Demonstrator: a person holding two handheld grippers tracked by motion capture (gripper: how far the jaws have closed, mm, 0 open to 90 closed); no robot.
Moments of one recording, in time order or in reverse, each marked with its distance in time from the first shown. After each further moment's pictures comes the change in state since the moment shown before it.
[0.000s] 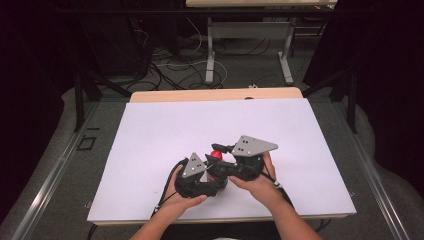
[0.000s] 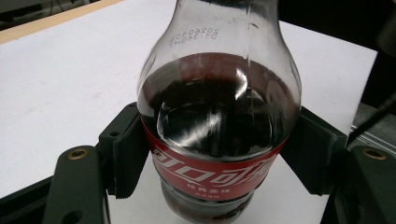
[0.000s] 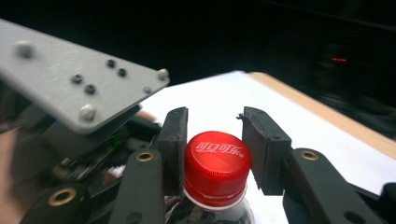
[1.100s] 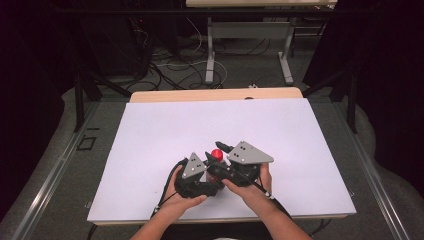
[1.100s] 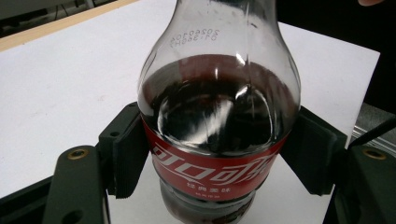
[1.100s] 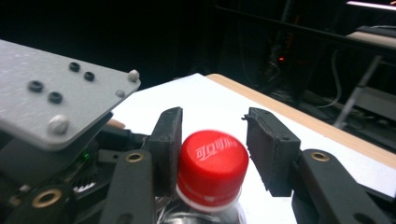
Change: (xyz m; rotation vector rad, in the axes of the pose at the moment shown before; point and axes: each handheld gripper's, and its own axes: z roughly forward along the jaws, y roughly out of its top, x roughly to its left) left arm 0.000 0.002 -0.003 -0.011 0.025 0.015; right arm 0.025 -0.001 0.003 -0.020 -0.244 0.022
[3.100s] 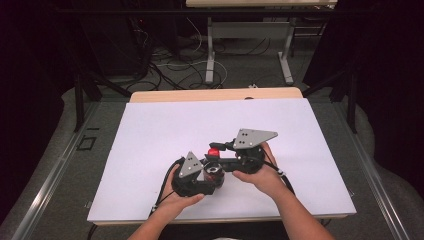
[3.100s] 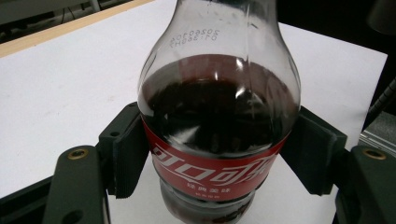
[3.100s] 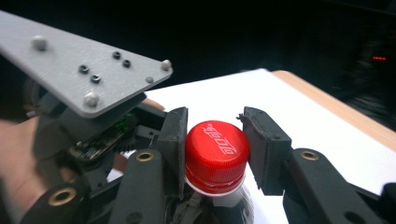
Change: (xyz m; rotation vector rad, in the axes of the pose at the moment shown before) left arm 0.004 -0.002 -0.003 -0.010 0.011 -0.001; right arm -0.041 0.010 0.011 0.051 0.392 -0.050
